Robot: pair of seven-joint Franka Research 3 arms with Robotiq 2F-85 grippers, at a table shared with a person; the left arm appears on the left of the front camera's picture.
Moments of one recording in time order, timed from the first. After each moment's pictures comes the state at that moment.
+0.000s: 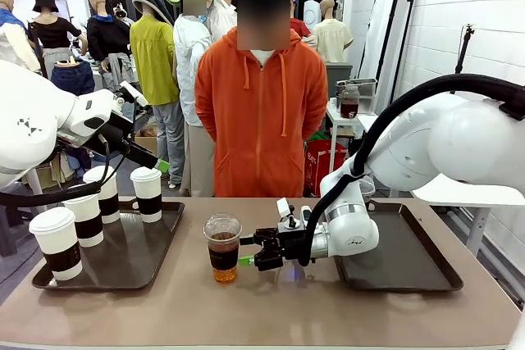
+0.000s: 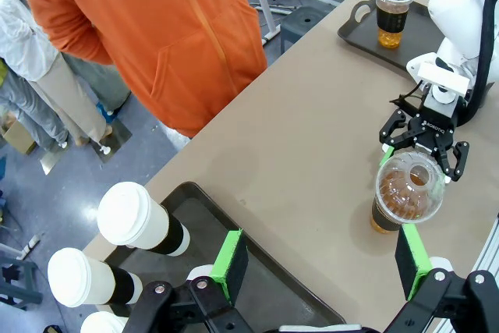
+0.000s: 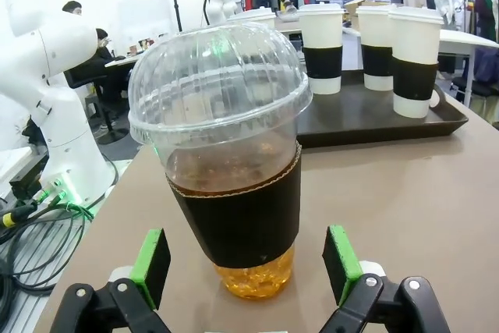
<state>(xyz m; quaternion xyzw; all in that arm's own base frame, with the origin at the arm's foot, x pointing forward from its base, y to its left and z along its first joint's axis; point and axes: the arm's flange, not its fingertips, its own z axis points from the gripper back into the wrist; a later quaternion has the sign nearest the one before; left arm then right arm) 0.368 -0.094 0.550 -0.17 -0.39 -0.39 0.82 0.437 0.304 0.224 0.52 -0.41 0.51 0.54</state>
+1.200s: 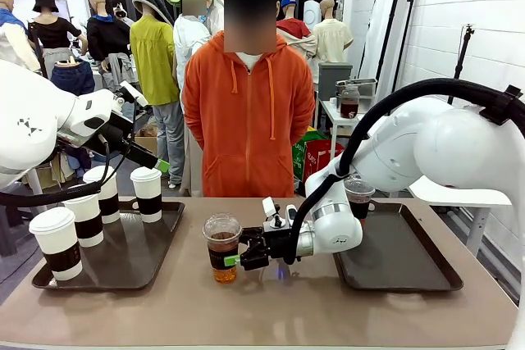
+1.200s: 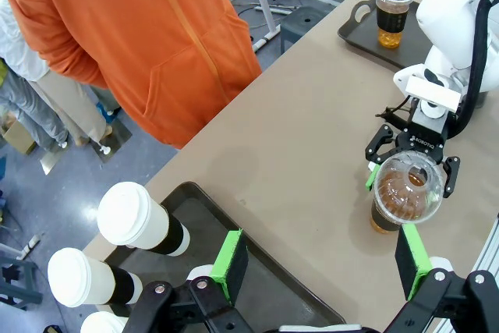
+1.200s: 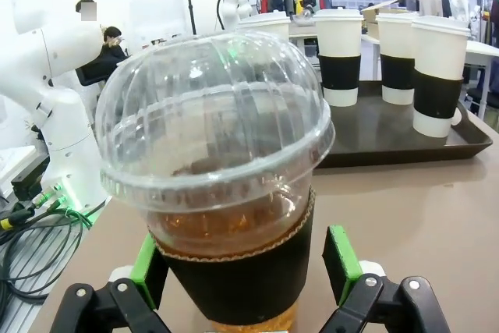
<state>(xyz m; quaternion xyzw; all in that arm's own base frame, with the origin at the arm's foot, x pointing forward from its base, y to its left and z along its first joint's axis) 0.368 -0.094 0.550 -0.17 -0.39 -0.39 0.82 0.444 0.343 0.223 0.54 -0.41 0.53 0.52</state>
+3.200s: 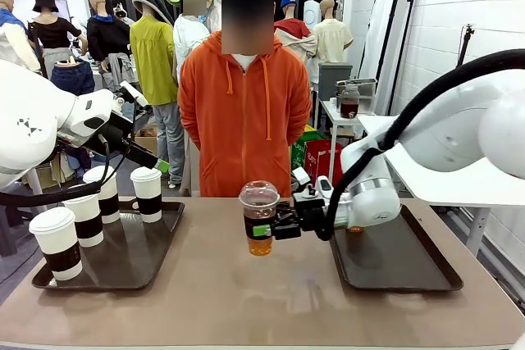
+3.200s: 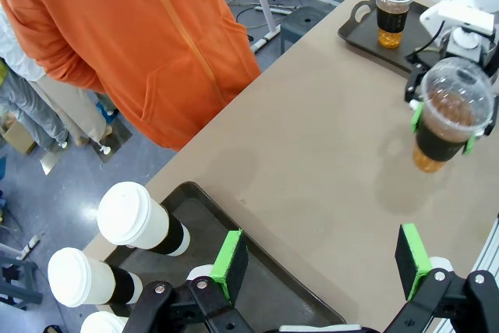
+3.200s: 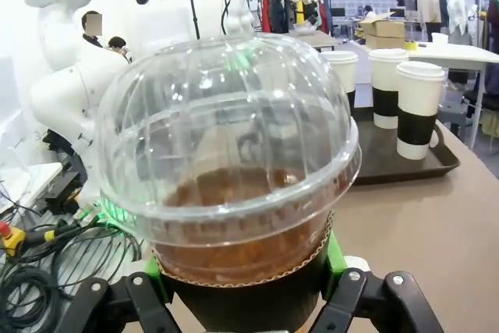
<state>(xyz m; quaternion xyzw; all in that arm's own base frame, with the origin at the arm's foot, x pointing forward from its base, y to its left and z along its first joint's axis) 0.368 -0.094 0.550 -0.17 -0.39 -0.39 0.82 0.433 0.257 0.314 0.54 -0.40 0.52 0.53</state>
